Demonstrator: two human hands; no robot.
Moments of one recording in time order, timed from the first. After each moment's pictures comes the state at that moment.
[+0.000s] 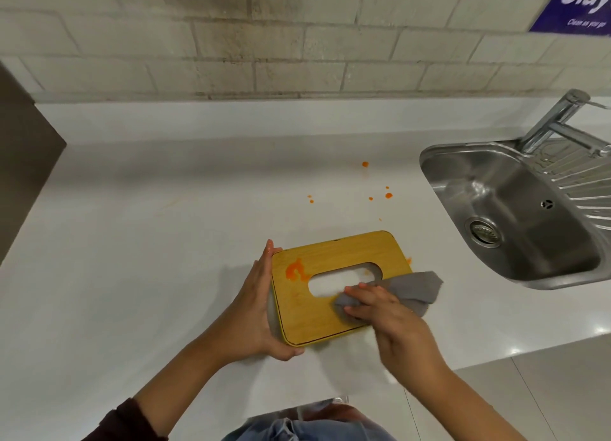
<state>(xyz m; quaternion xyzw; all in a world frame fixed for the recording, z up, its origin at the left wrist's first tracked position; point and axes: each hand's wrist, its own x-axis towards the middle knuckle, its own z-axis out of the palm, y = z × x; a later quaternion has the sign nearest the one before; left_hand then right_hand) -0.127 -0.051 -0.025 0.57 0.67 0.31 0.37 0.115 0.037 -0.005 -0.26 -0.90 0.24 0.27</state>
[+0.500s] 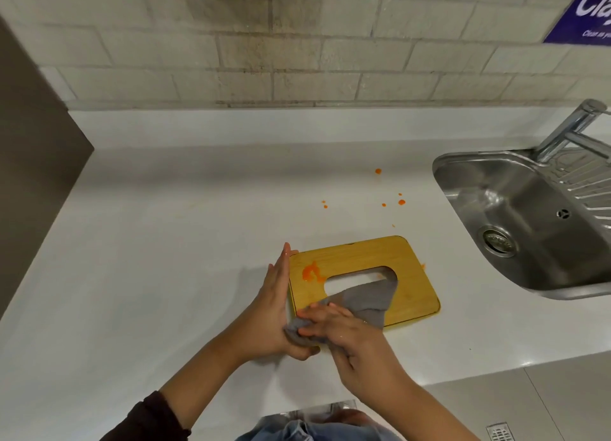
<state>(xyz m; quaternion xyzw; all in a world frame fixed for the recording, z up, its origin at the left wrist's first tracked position) -0.125 -0.053 -0.018 0.58 0.64 0.32 0.38 0.060 -0.002 -0.005 -0.19 -0.89 0.35 0.23</state>
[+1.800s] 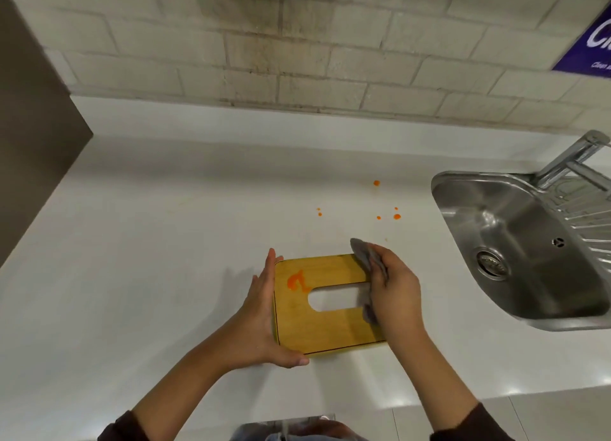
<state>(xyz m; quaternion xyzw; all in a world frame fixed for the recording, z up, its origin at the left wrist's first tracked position) -0.113 -0.052 -0.016 0.50 0.66 0.35 0.43 0.060 0.087 0.024 -0.50 -0.72 0.36 0.32</state>
